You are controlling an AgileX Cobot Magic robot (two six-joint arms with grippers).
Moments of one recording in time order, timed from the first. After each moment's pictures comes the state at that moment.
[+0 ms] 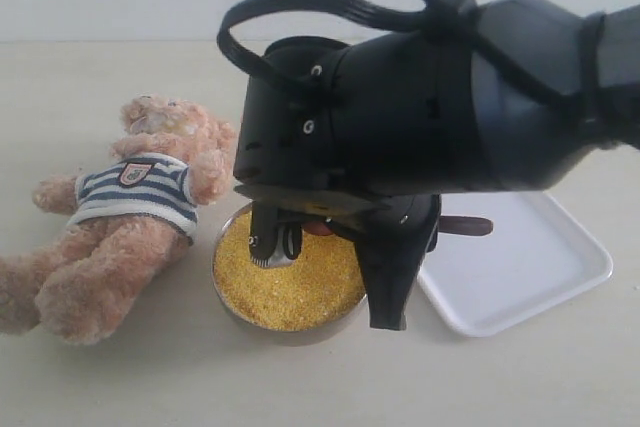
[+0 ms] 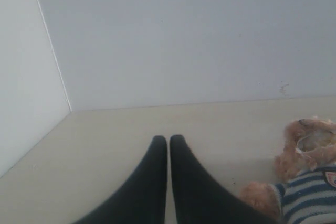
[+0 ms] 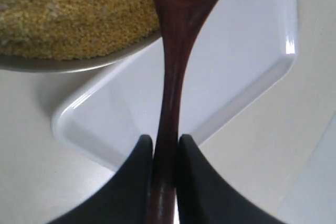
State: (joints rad) left arm 0.21 0.00 0.00 0.00 0.08 0.09; right arm 1.07 1.80 -1.20 -0.64 1.22 -0.04
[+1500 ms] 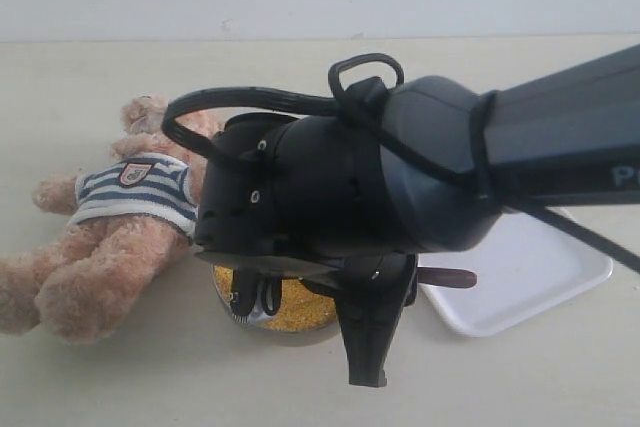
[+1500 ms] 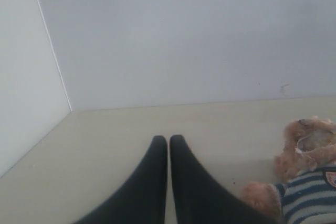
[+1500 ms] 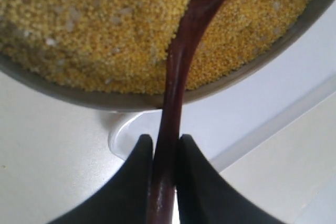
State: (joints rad) left arm 0.21 0.00 0.00 0.00 0.08 0.09; right arm 1.13 1.88 -1.20 -0.56 1.22 -0.02
